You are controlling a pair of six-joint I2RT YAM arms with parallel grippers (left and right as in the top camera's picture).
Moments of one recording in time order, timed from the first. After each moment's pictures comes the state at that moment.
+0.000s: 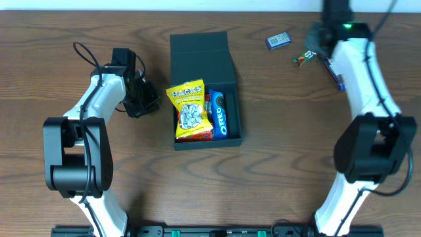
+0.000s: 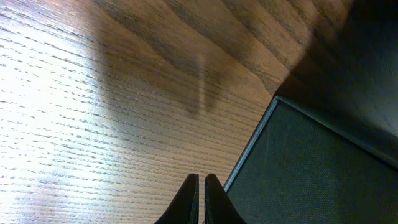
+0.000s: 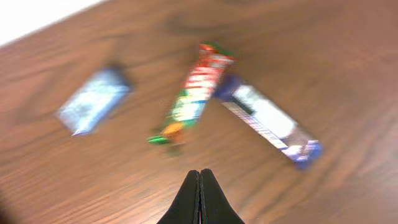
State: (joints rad) left arm -0.03 1.94 1.30 -0.79 0.36 -0.51; right arm -0.03 2.08 1.87 -0.82 0.22 0.40
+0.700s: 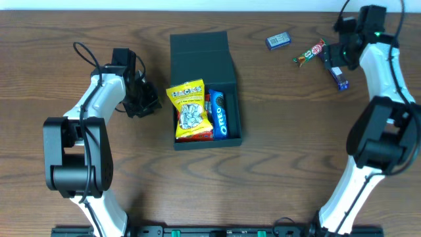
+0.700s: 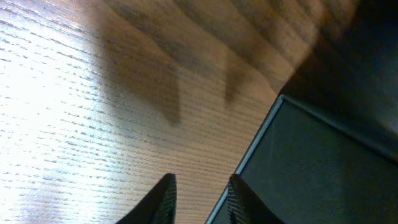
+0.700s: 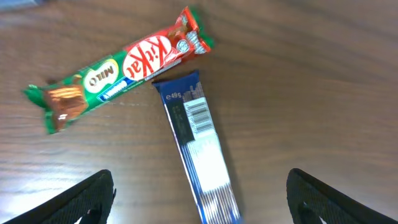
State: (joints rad) left arm -0.03 1.94 1.30 -0.81 0.35 -0.51; right arm -0.23 2.25 1.87 -0.72 -0.01 -0.36
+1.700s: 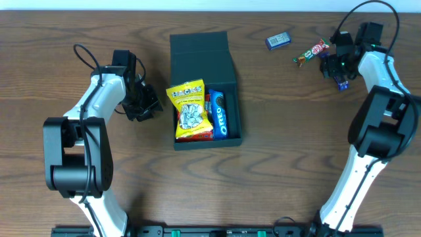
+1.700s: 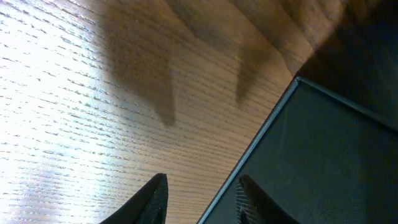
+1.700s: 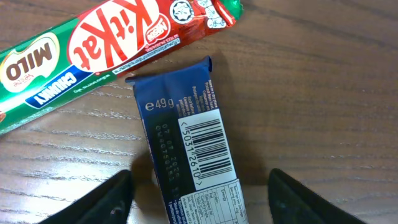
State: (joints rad) left arm -0.03 1.94 1.30 -0.85 0.36 -0.54; right arm -0.29 2.39 1.87 -0.62 -0.16 -0.40
